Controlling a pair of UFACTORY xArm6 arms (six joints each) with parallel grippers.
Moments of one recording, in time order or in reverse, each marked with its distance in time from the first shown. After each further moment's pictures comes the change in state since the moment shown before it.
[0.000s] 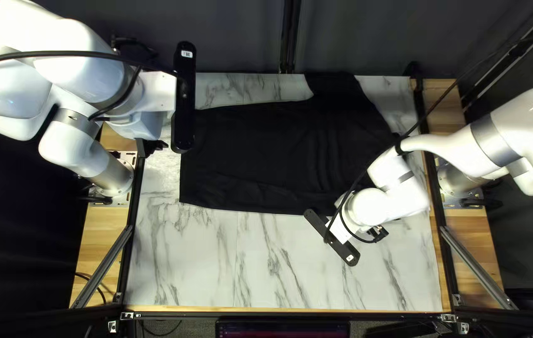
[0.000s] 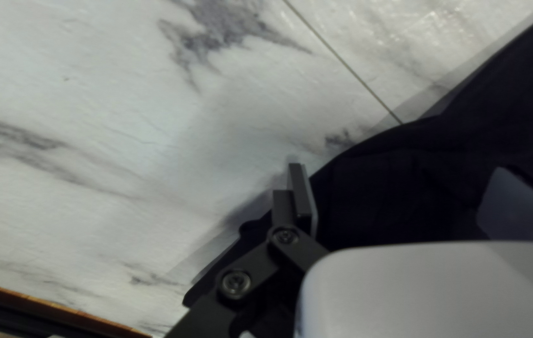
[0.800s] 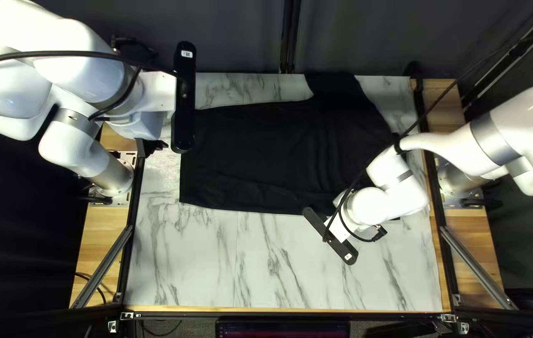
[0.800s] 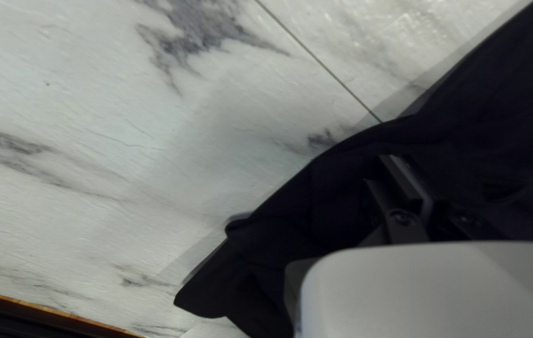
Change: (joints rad) left arm 0.000 0.000 0.000 0.000 0.000 0.000; right arm 0.045 -0.045 0.022 -0.021 0.023 0.068
